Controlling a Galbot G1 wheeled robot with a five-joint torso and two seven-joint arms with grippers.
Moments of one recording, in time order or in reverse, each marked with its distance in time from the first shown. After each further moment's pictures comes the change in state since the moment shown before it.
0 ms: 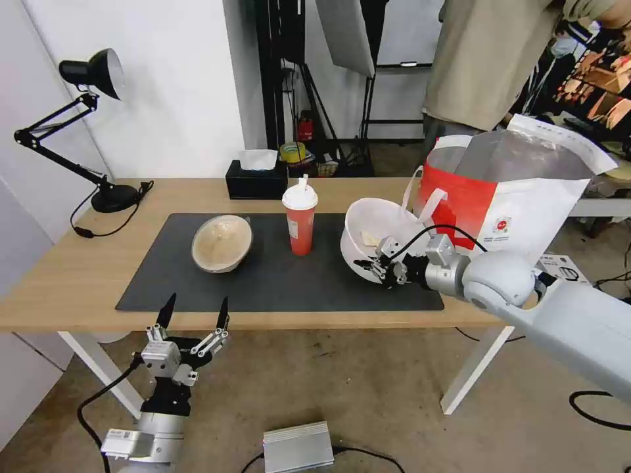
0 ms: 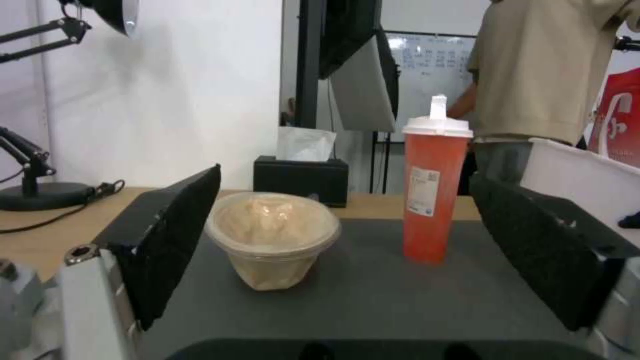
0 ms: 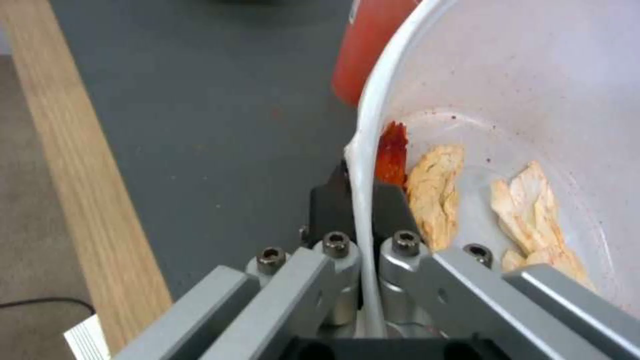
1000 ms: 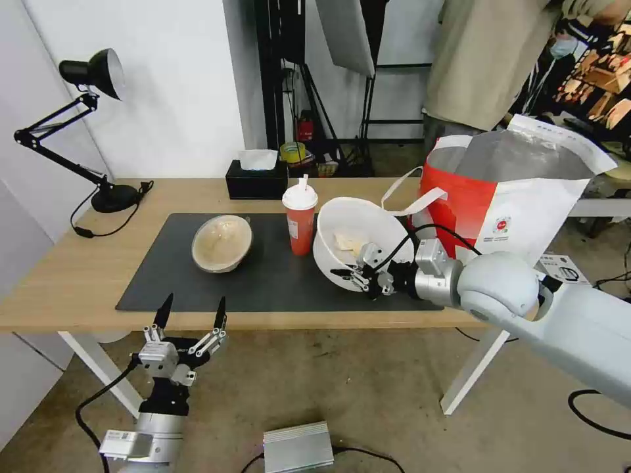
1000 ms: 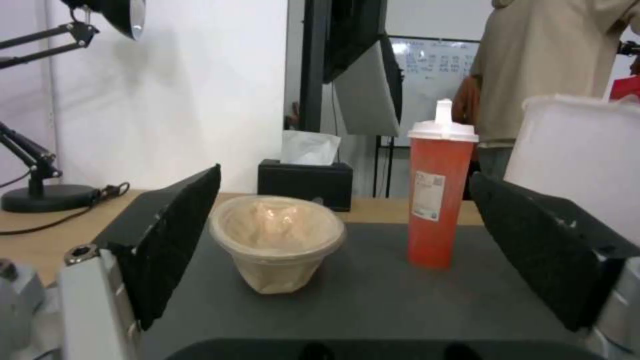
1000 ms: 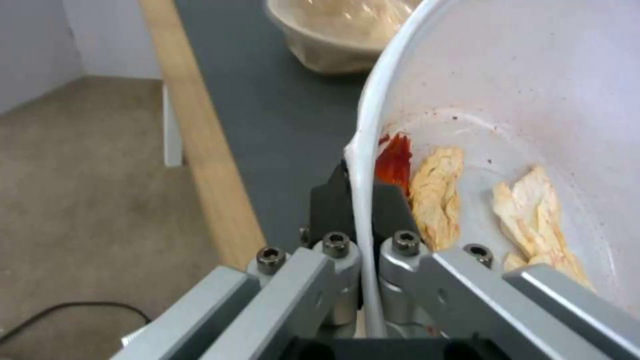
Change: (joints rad) left arm -0.006 -0.008 -0.004 0.009 -0.002 -0.013 0.000; right arm 0.032 -0.017 -0.005 0.198 0.040 -0.055 -0.006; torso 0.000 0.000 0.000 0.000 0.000
